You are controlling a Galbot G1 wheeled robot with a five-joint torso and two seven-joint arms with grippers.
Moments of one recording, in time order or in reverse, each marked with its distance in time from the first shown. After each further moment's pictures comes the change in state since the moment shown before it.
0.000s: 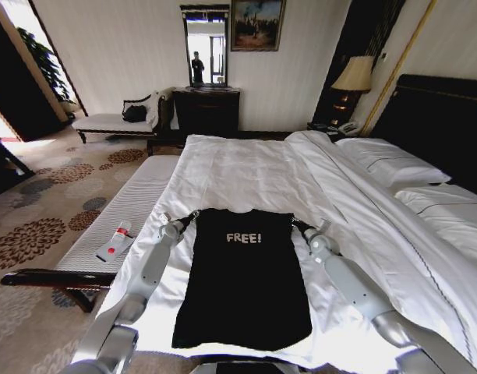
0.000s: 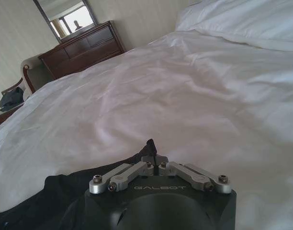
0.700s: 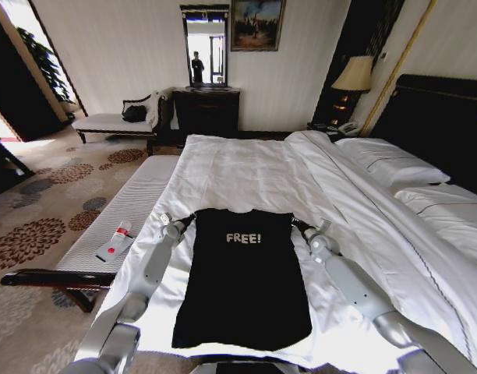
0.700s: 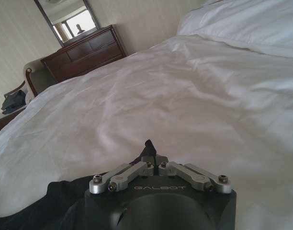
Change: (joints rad) left arm -0.033 0.026 0.002 0.014 0.018 -0.015 0.019; right arm 0.022 -0.001 -0.013 -0.002 0.005 0.015 -0.001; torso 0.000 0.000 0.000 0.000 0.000
